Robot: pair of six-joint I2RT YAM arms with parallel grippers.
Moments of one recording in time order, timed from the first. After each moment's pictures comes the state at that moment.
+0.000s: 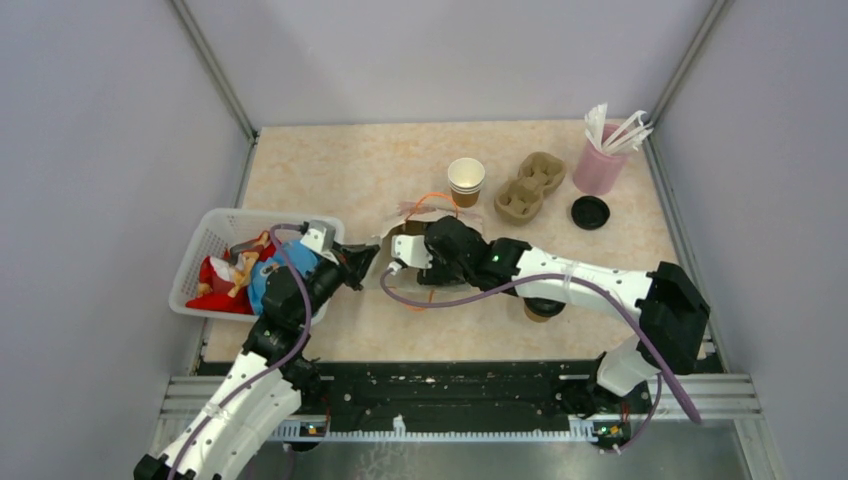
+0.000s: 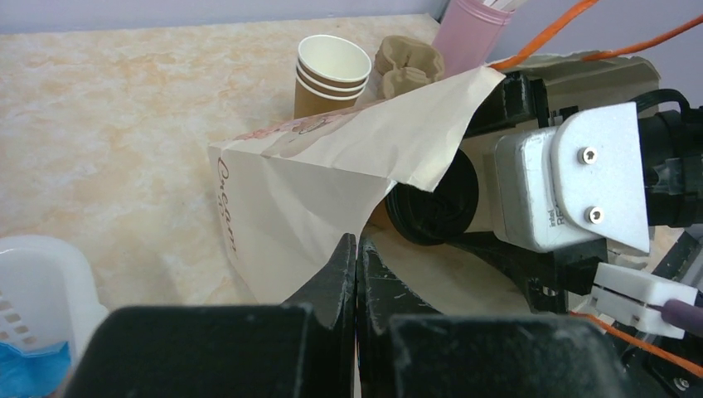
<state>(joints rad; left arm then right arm) -0.42 0.51 0.36 0.18 0.22 -0.29 1.05 1.54 1.18 -0.41 0.33 -0.71</state>
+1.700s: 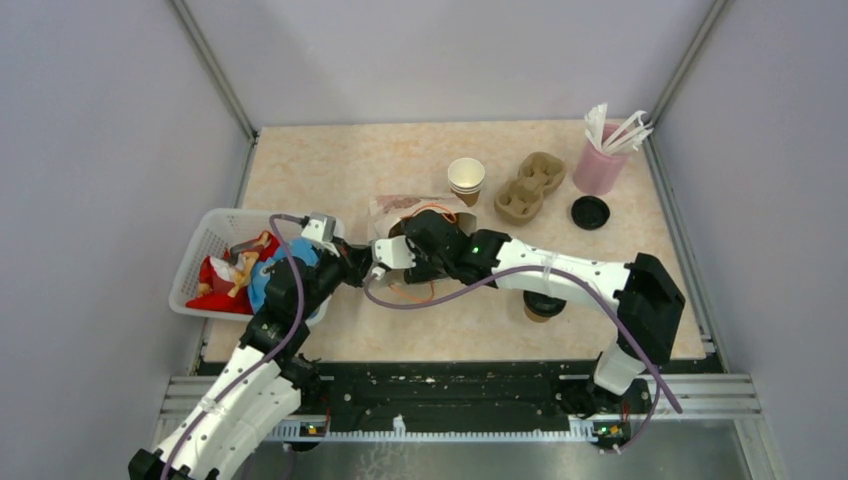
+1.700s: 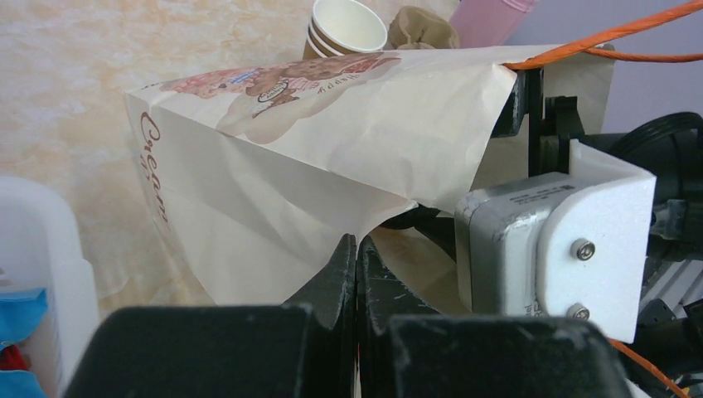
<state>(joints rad) -0.45 0.55 0.43 0.03 0.17 -0.39 1.07 1.65 1.33 -0.46 0.32 -0.86</state>
